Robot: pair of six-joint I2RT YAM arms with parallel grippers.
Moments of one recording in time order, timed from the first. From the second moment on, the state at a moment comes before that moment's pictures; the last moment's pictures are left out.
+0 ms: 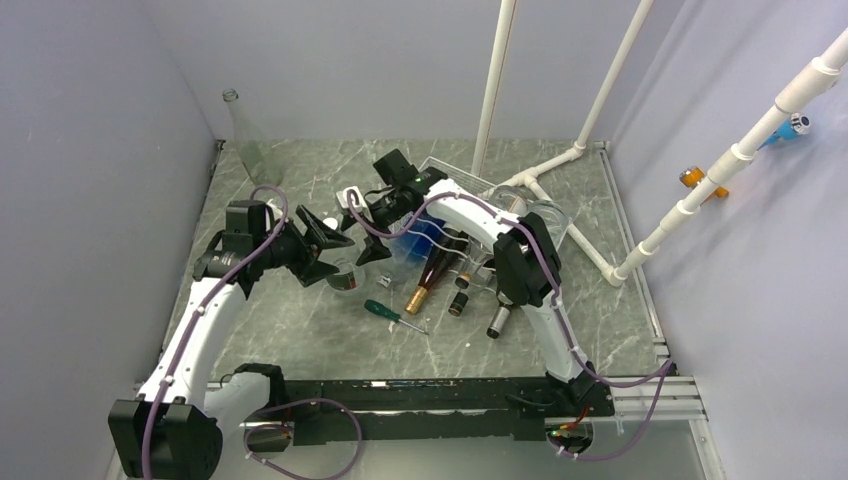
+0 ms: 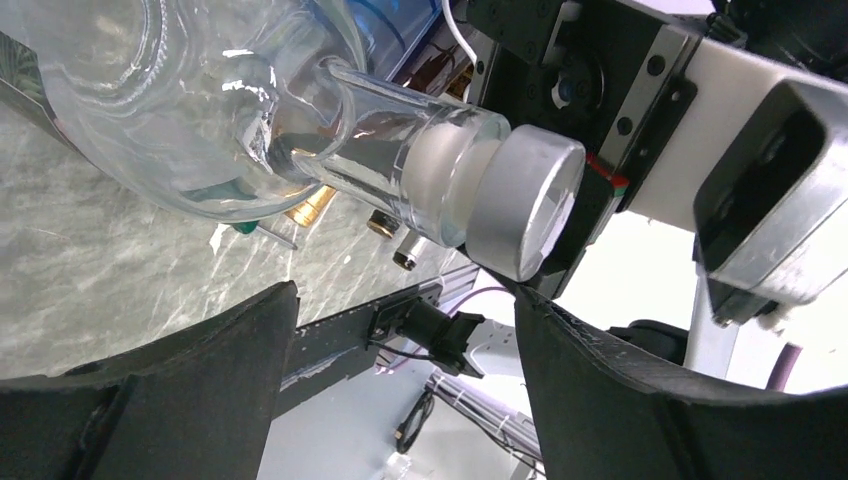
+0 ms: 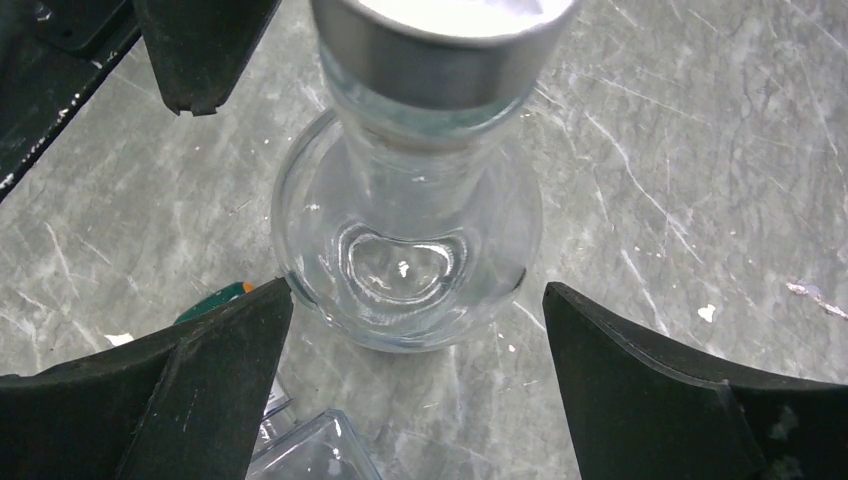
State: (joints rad) left arm -0.08 1.00 0.86 -0.61 0.63 -1.01; right arm 0.74 2.25 1.98 -0.69 -1.04 -1.00
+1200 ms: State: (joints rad) left arm -0.05 0.62 0.79 -0.43 0.60 -0.22; right arm 0.71 1.67 1.80 -0.93 -0.77 -0.87
